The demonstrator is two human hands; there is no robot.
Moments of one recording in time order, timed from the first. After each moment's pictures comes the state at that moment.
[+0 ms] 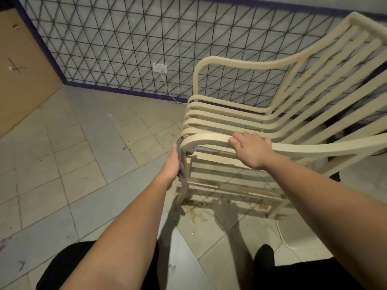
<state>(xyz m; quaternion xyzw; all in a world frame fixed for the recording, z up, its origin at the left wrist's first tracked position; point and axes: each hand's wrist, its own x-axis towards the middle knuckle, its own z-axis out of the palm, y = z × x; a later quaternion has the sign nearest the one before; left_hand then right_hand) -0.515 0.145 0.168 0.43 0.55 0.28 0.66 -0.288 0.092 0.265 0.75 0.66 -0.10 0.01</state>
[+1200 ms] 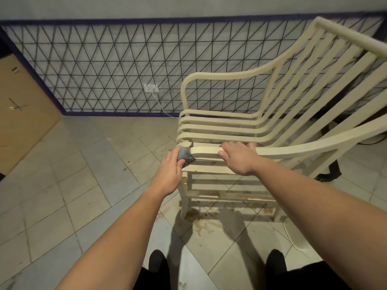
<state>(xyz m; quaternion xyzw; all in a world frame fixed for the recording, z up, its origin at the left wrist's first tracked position) -0.514 0.151 0.203 0.79 0.48 0.22 0.30 -0.281 0.092 0.272 0.73 0.67 -0.13 0.00</state>
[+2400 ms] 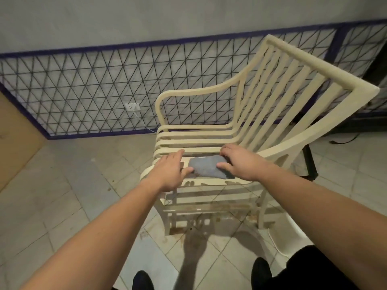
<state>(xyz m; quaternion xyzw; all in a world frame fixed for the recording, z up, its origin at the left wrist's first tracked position) -0.411 0.137 0.276 0.88 0.45 0.01 0.16 -0.167 0.048 0.285 0.69 0.71 -0.11 -0.07</state>
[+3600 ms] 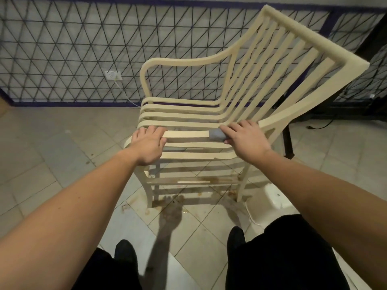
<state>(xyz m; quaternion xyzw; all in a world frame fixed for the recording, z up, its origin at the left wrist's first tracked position) -0.435 0.139 0.259 0.88 0.46 0.00 0.13 -0.152 0.012 0.267 0.69 0.71 0.14 0.04</state>
